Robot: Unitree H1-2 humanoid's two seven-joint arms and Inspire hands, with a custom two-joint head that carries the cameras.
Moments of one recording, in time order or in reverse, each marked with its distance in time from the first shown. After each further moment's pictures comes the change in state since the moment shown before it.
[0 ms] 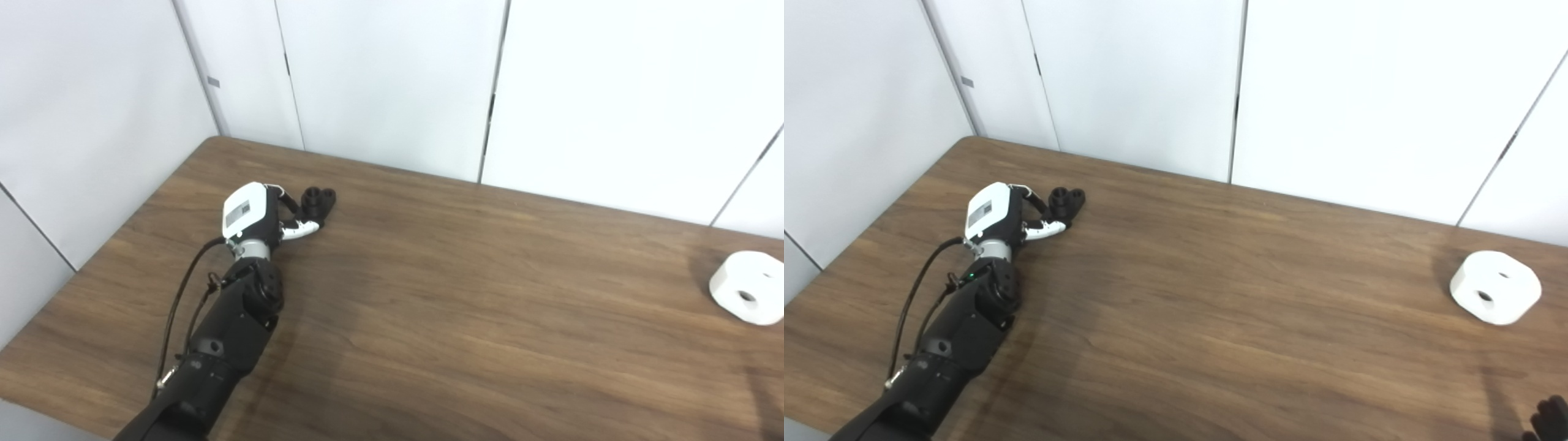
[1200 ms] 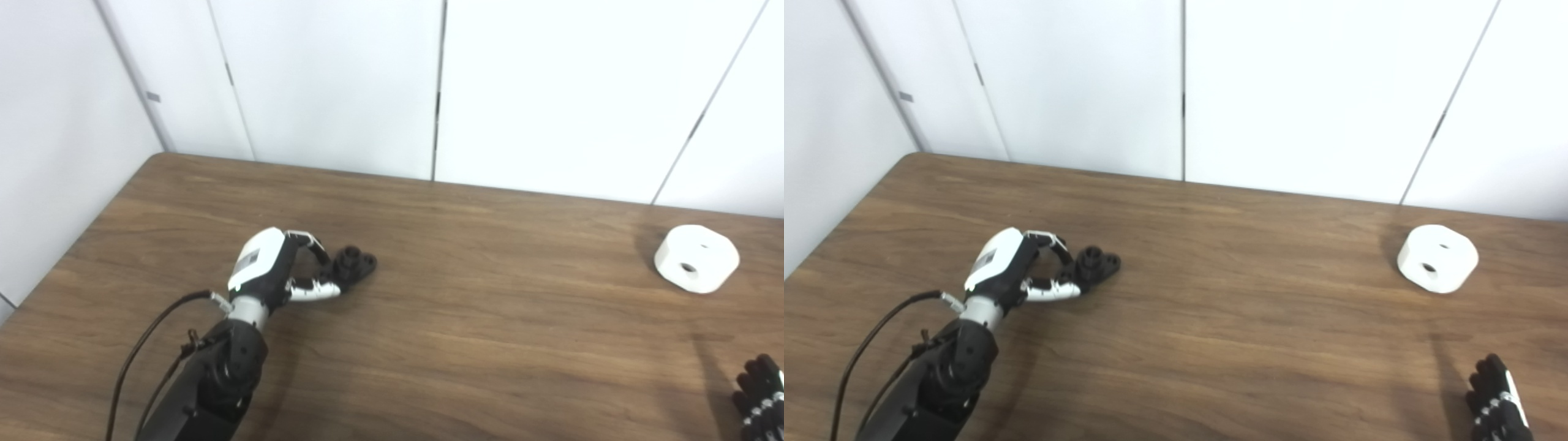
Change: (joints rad) left arm 0.259 -0.022 -0.144 -0.567 -0.033 -0.018 -0.333; right arm 0.002 0.000 0.043 -0.035 -0.024 0.049 -0.044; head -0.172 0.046
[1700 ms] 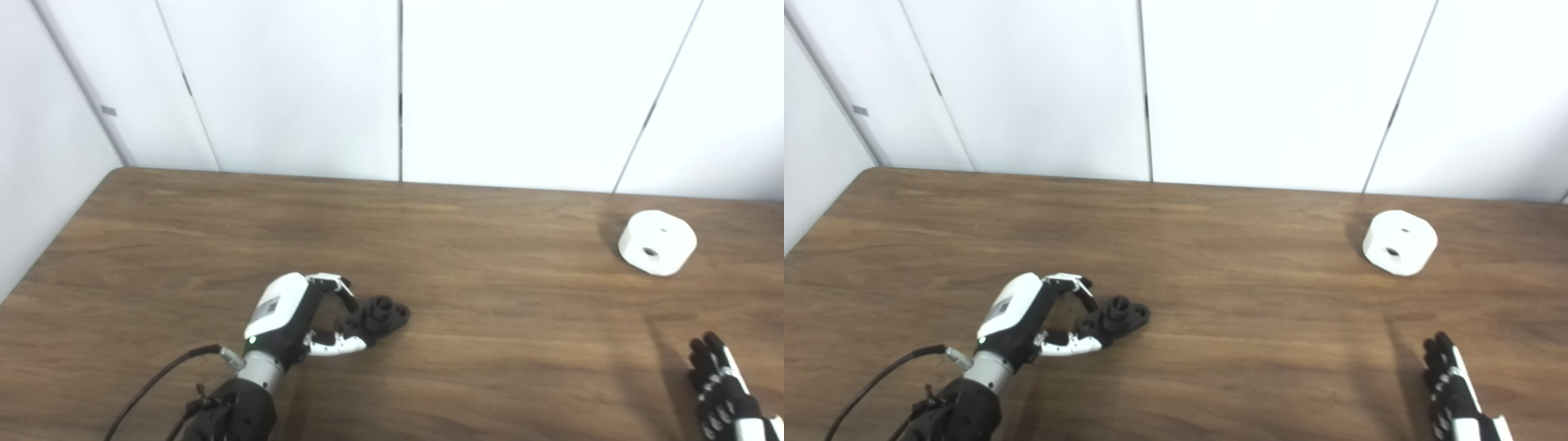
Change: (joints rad) left arm 0.111 -0.078 -0.140 -0.156 0.052 -0.038 -0.043; right arm 0.032 0.019 0.047 -0.063 -0.040 0.031 -0.031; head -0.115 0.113
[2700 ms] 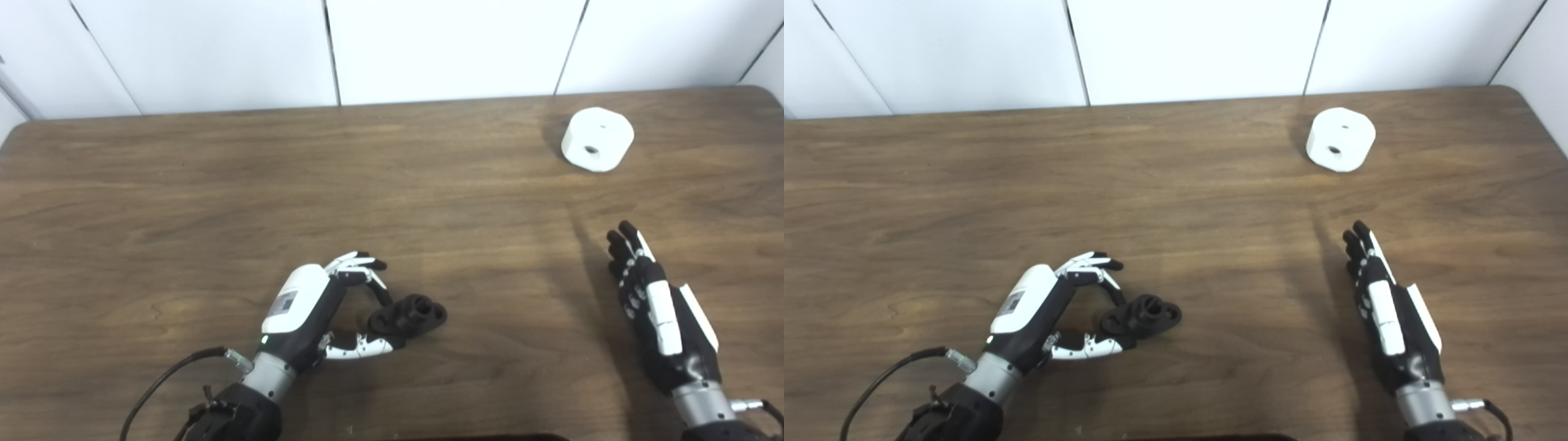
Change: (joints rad) left arm 0.139 -0.028 -0.140 -0.052 0.004 -0.210 -0.034; right arm -0.002 0.021 0.012 -0.133 -0.026 0.208 -0.016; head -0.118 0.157
